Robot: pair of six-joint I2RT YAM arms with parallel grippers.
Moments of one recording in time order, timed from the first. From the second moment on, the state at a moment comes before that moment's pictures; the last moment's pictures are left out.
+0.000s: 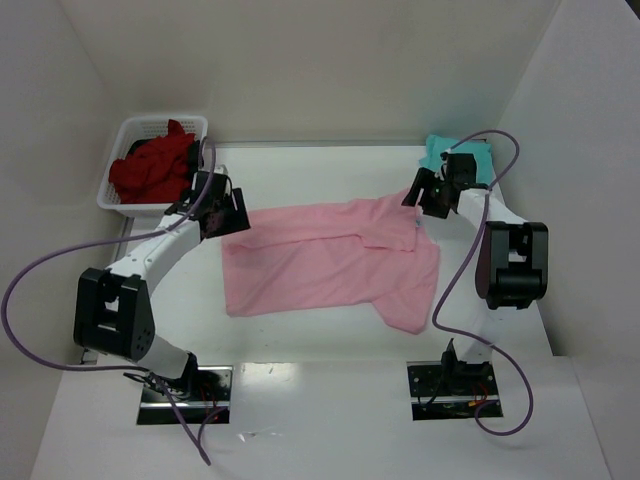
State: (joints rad) left arm -0.20 1.51 1.09 -0.45 -0.11 -0.44; right arm -0.06 1.80 1.24 -0.28 -0.27 0.34
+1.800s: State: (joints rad) left arm -0.06 1.89 1.22 -0.29 -0.16 -0.56; right arm -0.06 2.01 1.33 -0.24 -0.21 0.29
